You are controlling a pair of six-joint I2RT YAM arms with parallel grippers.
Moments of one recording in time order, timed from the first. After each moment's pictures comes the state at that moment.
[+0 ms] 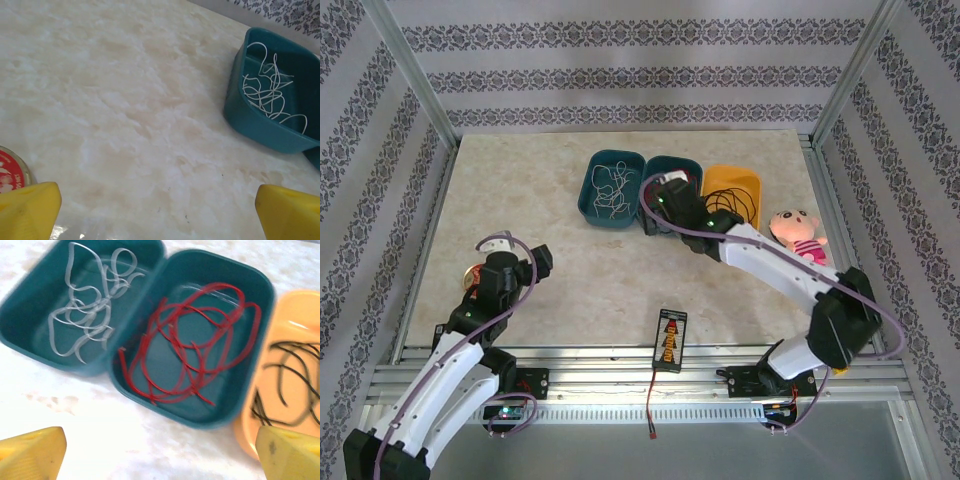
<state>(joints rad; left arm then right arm) -0.30 0.60 0.42 -0.36 -0.33 -0.51 0.69 1.45 1.14 -0.47 0.36 0.34</state>
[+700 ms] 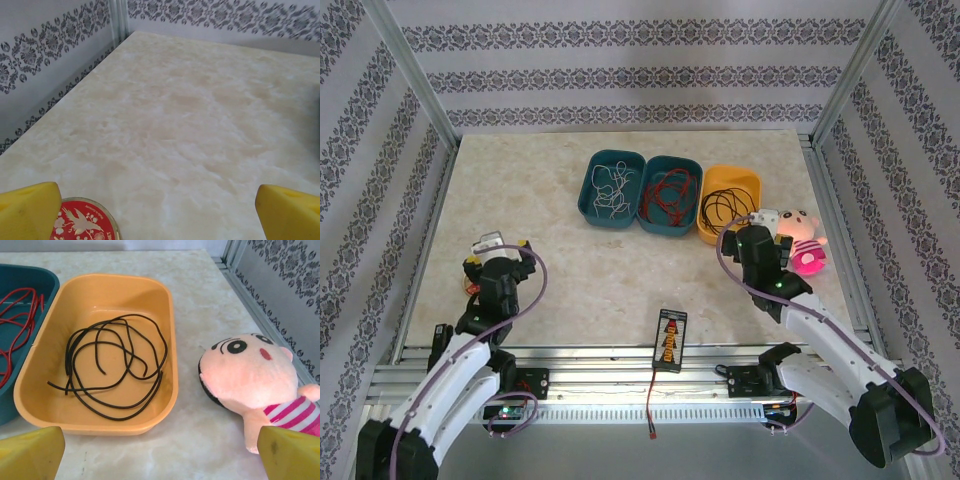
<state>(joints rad) -0.21 0.68 0.25 0.03 -0.57 -0.22 0.40 0.90 0.52 -0.20 0.57 0.26</state>
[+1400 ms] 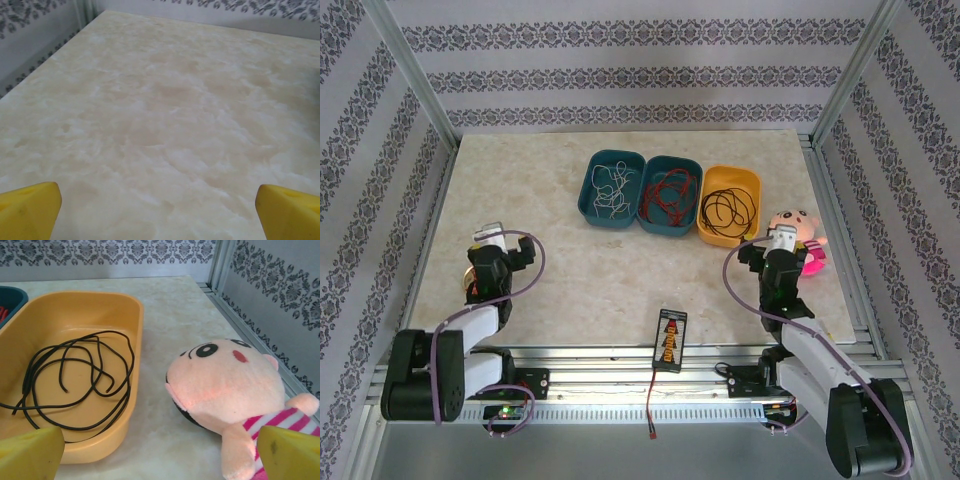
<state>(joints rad) 0.06 1.19 0.20 0.63 -0.17 -0.14 0.13 0.87 0.18 0.37 0.34 0.07</state>
